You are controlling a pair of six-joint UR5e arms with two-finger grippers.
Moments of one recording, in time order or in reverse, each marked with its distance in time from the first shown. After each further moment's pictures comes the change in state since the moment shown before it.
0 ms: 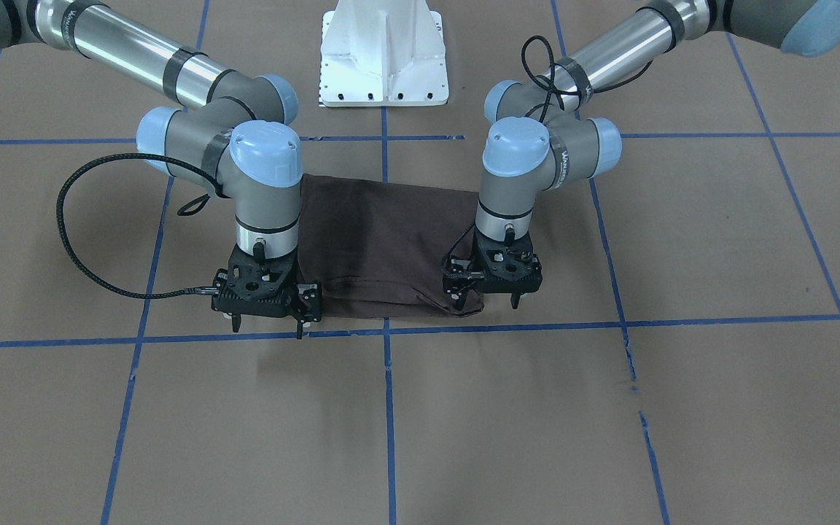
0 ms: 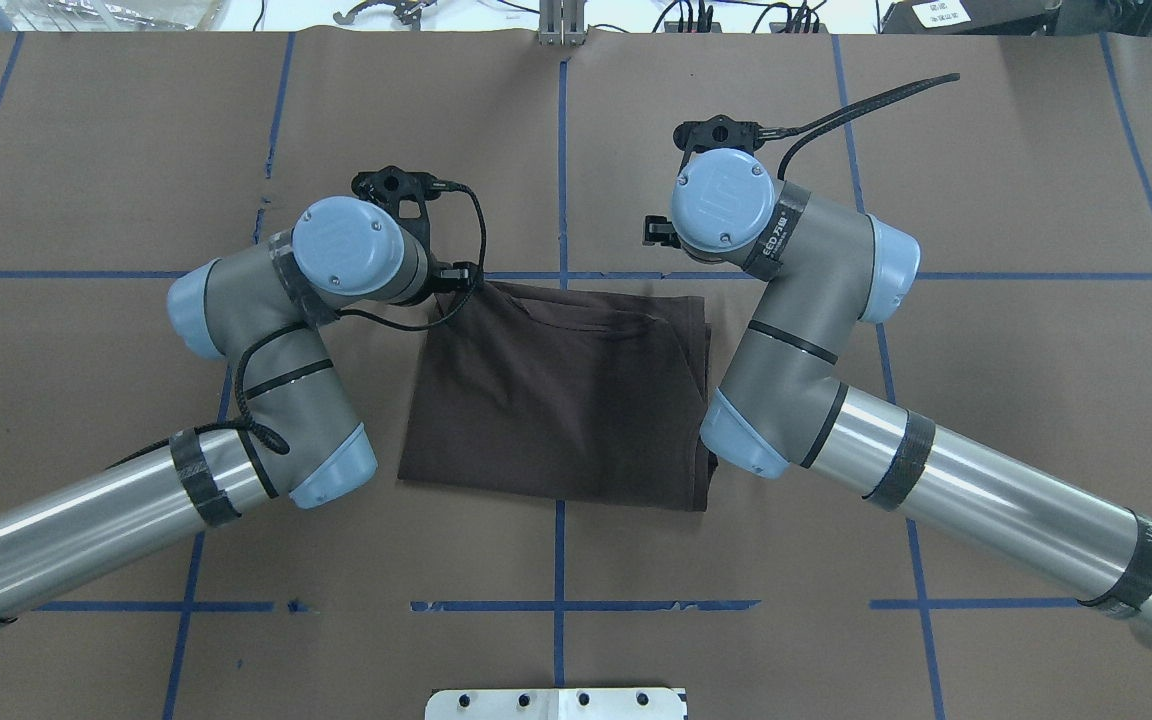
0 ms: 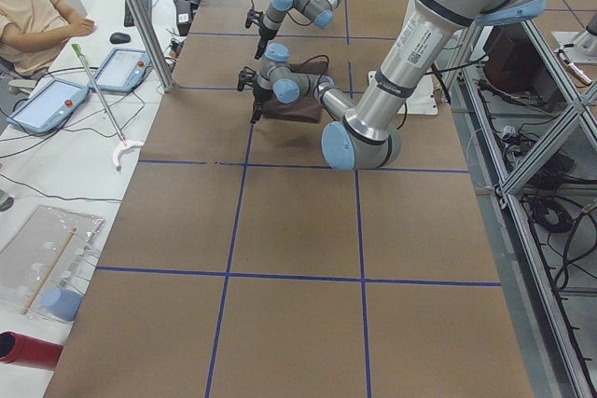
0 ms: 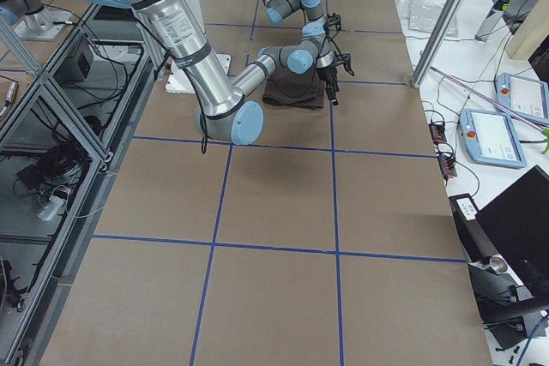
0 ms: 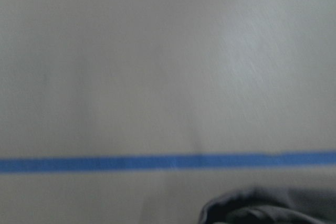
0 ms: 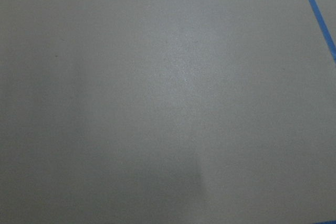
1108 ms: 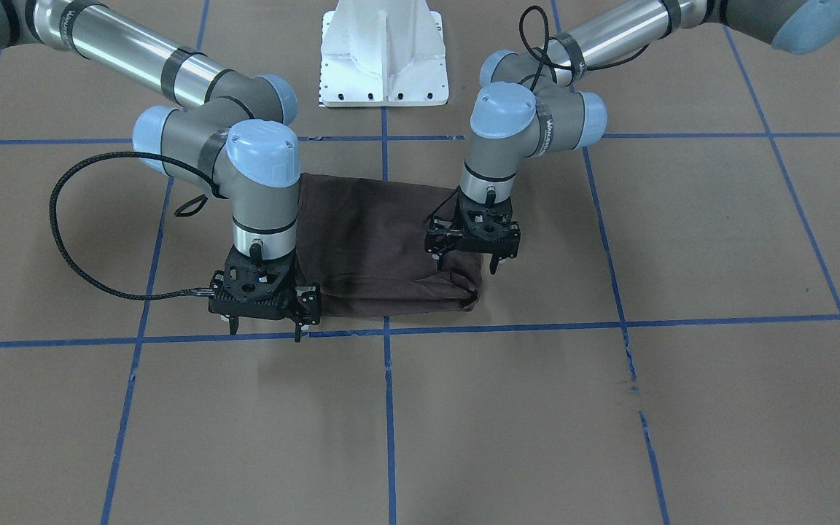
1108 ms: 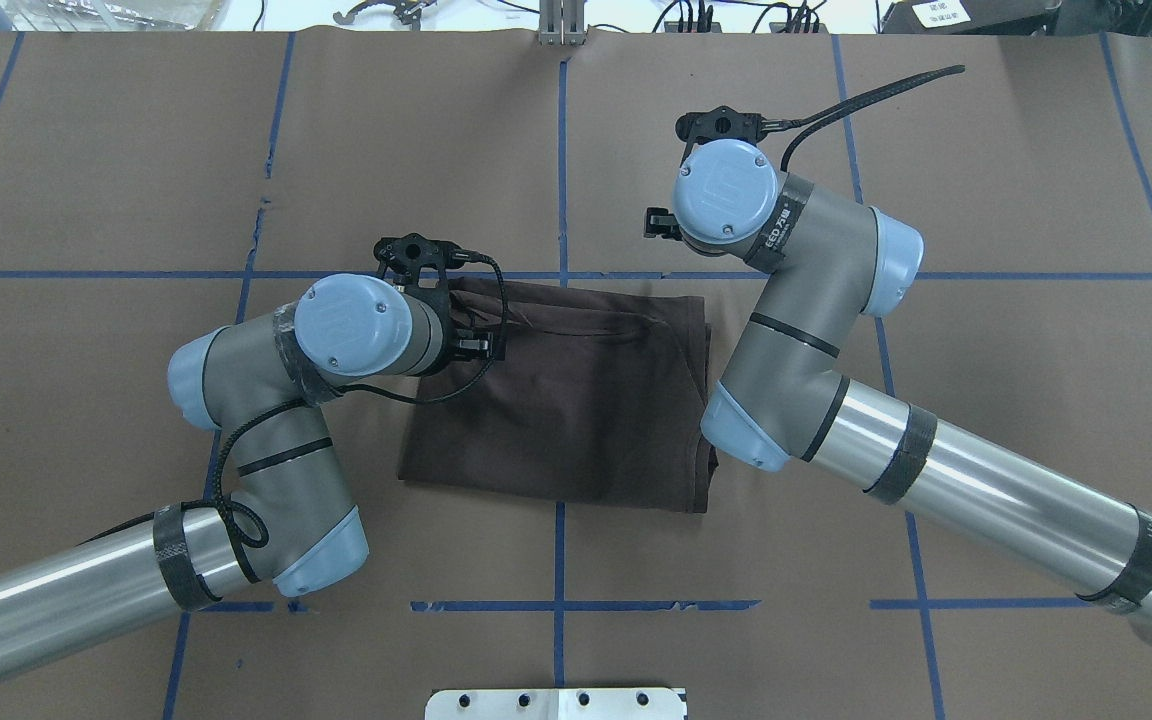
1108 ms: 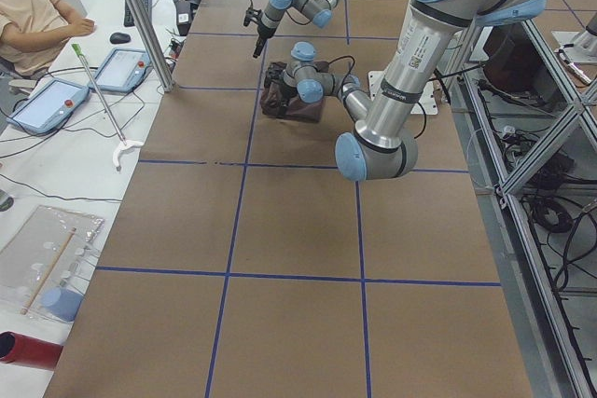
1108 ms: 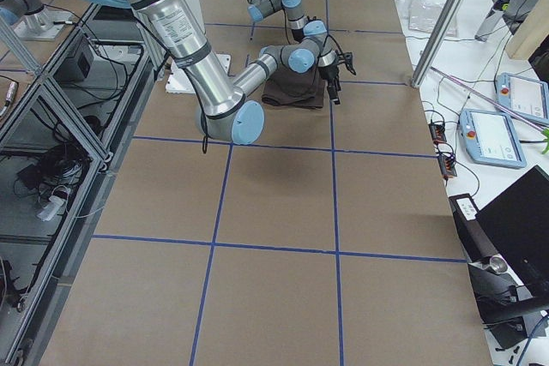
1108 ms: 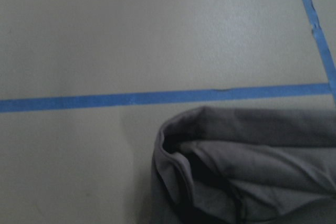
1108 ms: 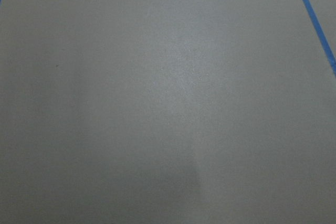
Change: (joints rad) left arm 0.135 0.118 -0.224 0.029 0.006 0.002; right arm 0.010 0.005 -0.001 -0.001 0.001 -0.001
